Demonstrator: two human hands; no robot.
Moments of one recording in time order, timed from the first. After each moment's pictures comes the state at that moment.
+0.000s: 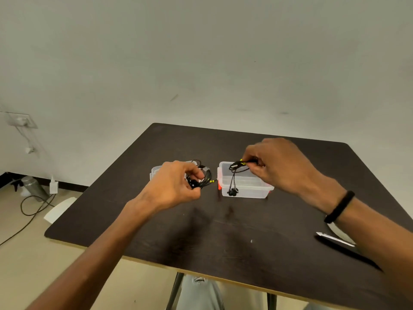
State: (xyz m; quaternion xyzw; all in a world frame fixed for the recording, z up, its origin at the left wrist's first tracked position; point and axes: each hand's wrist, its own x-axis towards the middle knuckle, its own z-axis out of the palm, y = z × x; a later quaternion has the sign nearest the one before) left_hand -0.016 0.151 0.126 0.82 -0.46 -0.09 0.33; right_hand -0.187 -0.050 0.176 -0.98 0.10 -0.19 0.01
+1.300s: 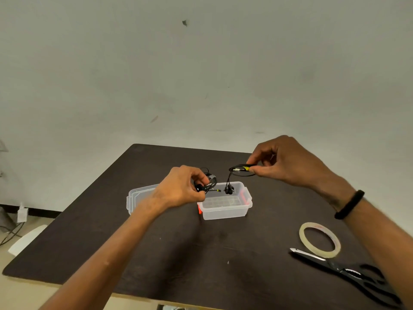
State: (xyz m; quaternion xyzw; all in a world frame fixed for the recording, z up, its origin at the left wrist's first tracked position) left_hand -0.018 0.071 0.138 0.78 -0.52 -0.11 0.33; right_hand -0.234 -0.112 0.218 -0.94 0.11 -0.21 0.23
